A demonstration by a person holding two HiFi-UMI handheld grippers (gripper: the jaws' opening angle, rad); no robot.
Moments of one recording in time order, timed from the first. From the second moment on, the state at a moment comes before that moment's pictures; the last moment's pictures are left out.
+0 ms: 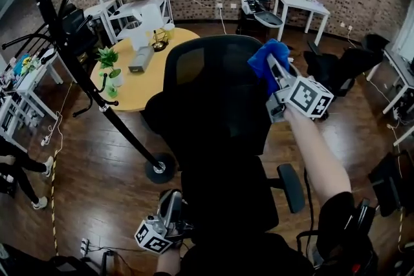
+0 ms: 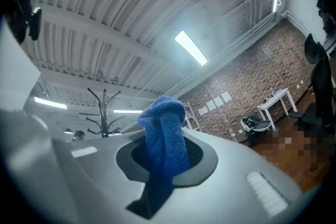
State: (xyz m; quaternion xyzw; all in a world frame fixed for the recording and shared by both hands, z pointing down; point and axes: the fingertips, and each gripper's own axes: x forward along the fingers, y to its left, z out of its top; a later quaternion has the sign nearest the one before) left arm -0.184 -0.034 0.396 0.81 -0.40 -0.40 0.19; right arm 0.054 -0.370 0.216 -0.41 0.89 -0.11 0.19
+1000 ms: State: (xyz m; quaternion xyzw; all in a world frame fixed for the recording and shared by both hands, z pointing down) left arm -0.221 0.012 0.407 0.78 -0.46 -0.39 0.18; right arm -0.070 -0.378 0.312 -0.39 0.91 -0.13 0.11
